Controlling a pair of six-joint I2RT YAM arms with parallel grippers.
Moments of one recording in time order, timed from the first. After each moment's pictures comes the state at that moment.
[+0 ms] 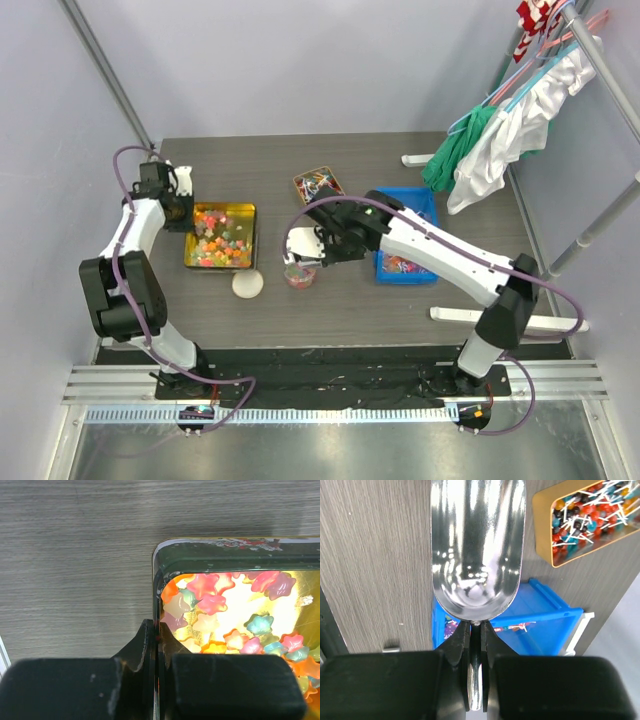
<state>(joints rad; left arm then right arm) 0.17 1.63 1.22 -0.63 0.16 0.16 0.96 1.69 1.69 -1.18 0.13 -0.82</state>
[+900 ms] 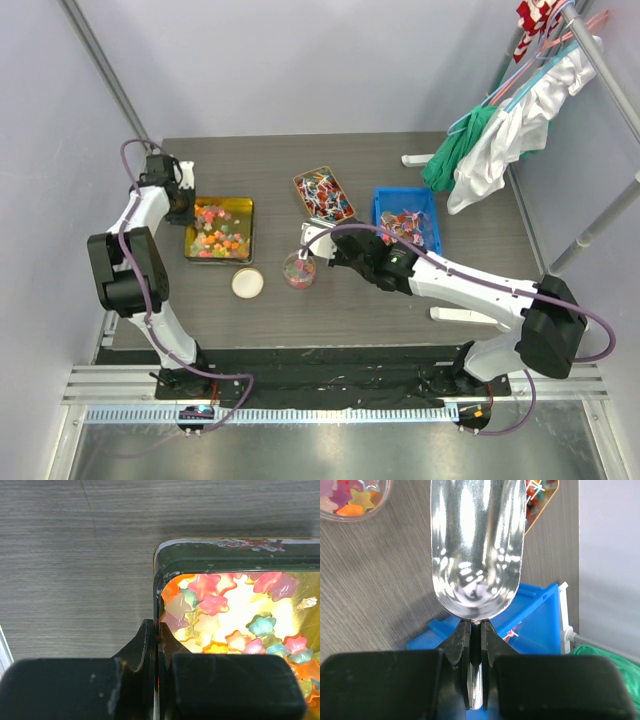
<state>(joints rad) 0.17 1.79 1.33 -0.60 0.09 0.16 0.96 1.41 1.05 -0.36 0.40 -0.68</state>
